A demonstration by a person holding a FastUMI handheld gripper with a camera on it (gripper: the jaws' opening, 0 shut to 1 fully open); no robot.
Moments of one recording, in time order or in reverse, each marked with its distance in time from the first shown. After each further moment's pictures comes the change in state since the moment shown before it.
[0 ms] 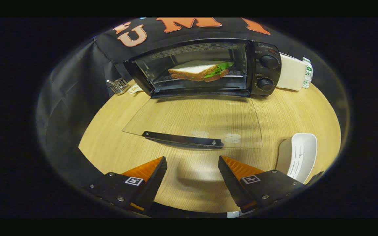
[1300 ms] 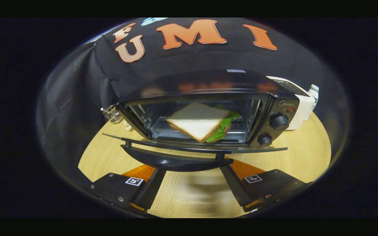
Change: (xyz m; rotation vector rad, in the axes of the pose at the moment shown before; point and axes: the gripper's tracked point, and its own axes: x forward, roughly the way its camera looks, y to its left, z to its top) arm -0.009 0.001 0.155 -0.014 -0.242 -0.048
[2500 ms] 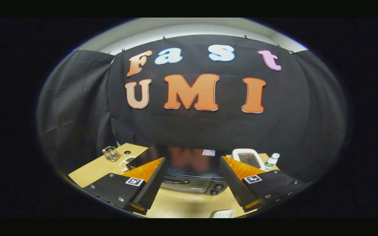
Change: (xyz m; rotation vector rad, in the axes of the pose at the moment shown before) arm -0.164 -0.039 0.189 -0.146 -0.575 -0.139
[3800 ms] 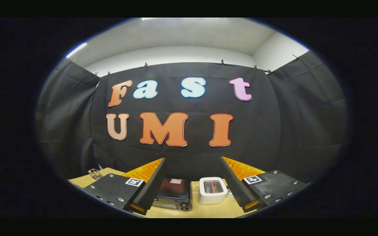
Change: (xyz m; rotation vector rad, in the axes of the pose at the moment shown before) arm -0.054 -0.087 0.100 0.026 -0.294 -0.151
